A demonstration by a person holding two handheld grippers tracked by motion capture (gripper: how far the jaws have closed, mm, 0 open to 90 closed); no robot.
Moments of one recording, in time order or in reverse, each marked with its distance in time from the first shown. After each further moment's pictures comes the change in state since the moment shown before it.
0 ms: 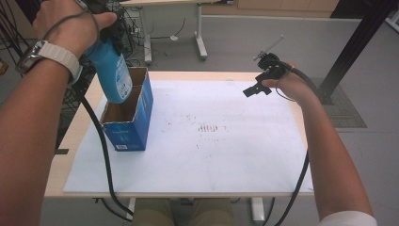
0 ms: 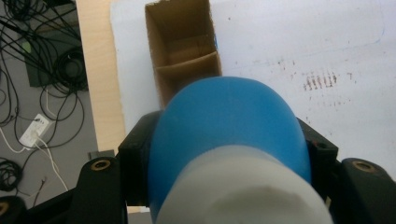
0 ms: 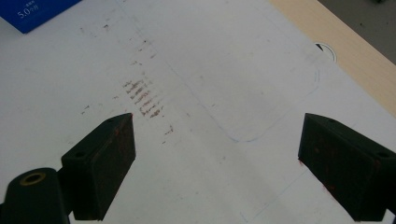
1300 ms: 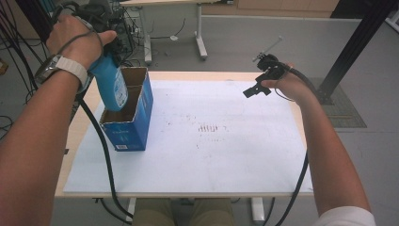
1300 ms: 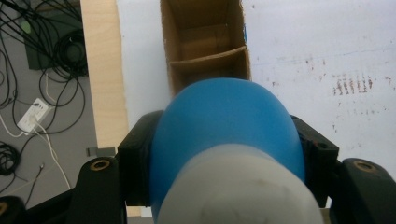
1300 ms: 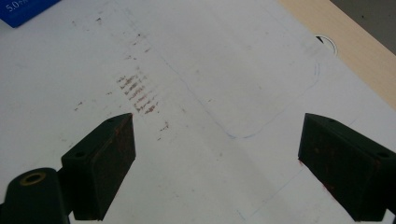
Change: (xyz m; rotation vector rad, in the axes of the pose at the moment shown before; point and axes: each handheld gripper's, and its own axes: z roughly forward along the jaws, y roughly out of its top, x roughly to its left) left arm 0.018 0.012 0.057 0.053 0.022 -0.048; right arm -0.005 0.002 0.007 0.023 -0.001 0.009
